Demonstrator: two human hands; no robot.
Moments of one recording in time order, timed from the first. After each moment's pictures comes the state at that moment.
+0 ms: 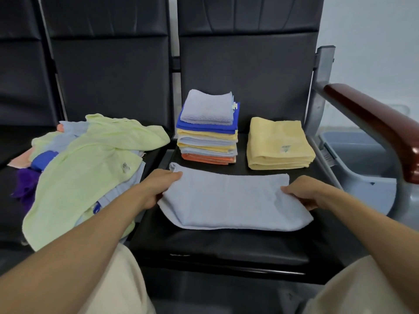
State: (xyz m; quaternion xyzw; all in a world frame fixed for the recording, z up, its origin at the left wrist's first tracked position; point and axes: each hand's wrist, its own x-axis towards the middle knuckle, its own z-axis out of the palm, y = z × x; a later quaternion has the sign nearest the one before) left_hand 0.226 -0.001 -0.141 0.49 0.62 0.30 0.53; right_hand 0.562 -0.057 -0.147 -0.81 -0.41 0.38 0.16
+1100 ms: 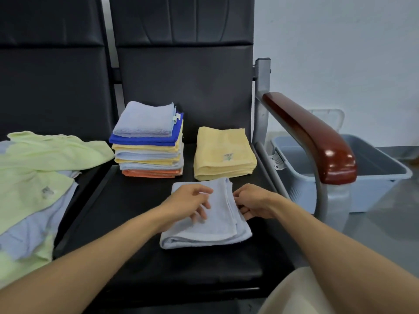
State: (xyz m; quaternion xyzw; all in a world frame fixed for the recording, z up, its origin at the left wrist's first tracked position) left_hand 0.401 -0.043 -0.137 0.69 0.48 0.17 0.50; right_hand 0.591 -0.067 -0.152 -0.69 -0.45 0.52 0.23
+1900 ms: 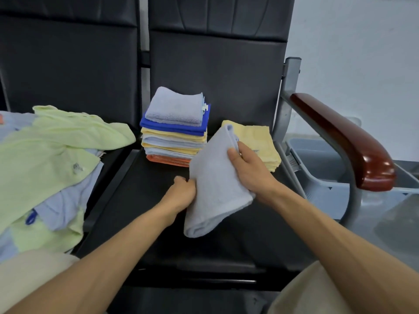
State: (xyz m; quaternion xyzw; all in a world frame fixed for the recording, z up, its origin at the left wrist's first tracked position) left_hand 0.341 -0.032 -0.150 0.57 0.59 0.25 0.52; right_hand 0.502 -0.067 -0.098 -0.57 -0.60 0.33 0.45
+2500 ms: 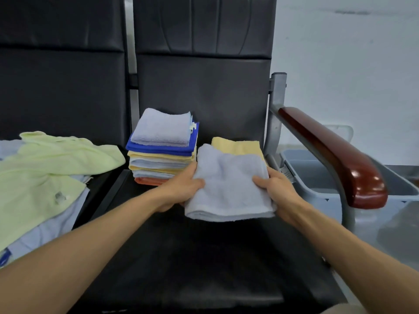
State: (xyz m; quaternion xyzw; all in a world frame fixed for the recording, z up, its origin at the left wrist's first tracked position) left_hand 0.369 0.014 -0.108 0.72 0.42 0.24 0.49; right_hand 0.579 -0.064 -0.107 -0.63 -0.40 0.40 0.52
